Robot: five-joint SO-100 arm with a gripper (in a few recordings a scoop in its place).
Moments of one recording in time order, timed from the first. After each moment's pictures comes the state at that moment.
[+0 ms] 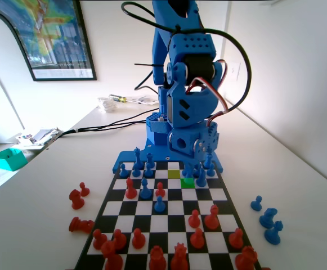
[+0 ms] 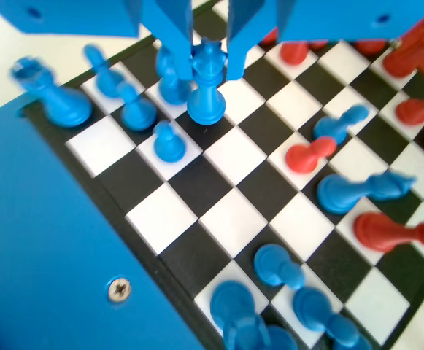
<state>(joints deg) -11.7 96.4 137.9 39.6 -126.7</state>
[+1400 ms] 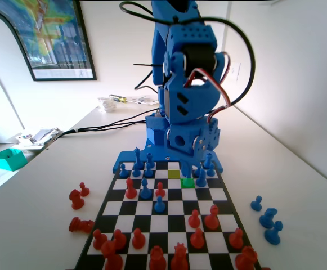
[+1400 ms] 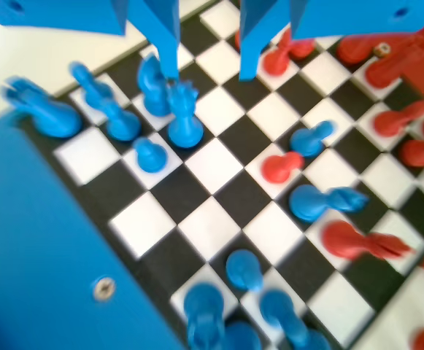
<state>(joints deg) -9.8 95.4 128.0 51.3 -129.6</state>
